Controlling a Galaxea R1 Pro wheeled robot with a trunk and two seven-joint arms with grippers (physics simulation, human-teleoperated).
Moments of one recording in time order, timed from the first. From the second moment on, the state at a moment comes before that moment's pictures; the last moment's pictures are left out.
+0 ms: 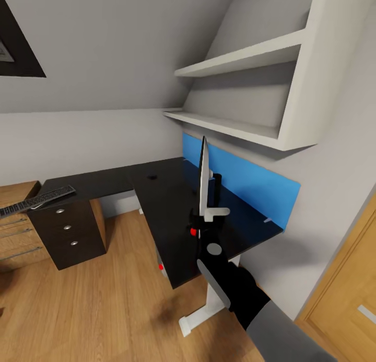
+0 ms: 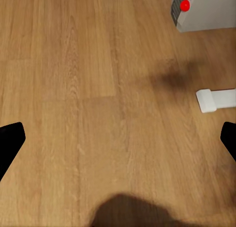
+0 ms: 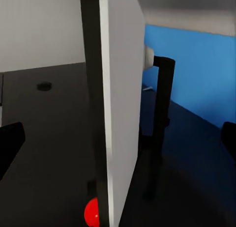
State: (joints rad) left arm 0.03 0.00 0.07 -0.46 0.27 -0.51 0.02; right arm -0.68 0.13 0.59 -1.08 -0.25 0.11 -0.59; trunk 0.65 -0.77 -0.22
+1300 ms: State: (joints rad) left arm 0.03 0.00 0.07 -0.46 0.27 -0.51 0.02; right arm -0.69 0.12 0.60 -1.07 -0.25 0.06 -0.58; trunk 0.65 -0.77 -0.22
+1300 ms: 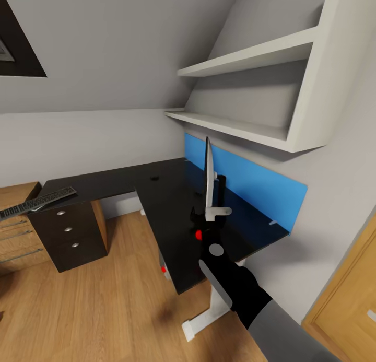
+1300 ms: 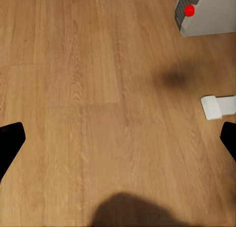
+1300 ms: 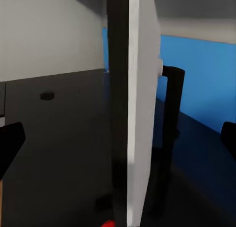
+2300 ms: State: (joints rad) left arm 0.03 0.00 0.07 -0.46 0.27 -0.51 0.02; right arm -0.69 0.11 0.60 -1.07 -0.25 0.06 -0.59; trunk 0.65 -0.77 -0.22
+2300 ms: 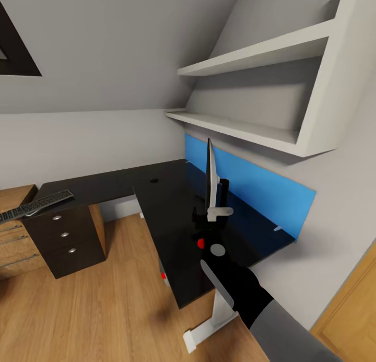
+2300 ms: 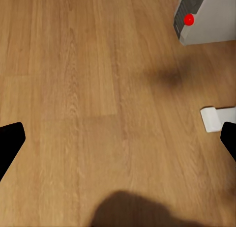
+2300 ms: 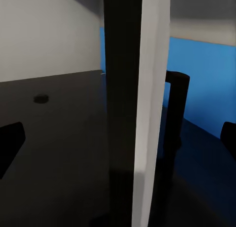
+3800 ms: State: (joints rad) left arm 0.03 0.00 0.07 -0.46 0.27 -0.51 0.02; right arm -0.69 0.08 0.60 -1.07 -0.25 0.06 -0.59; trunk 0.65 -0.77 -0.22
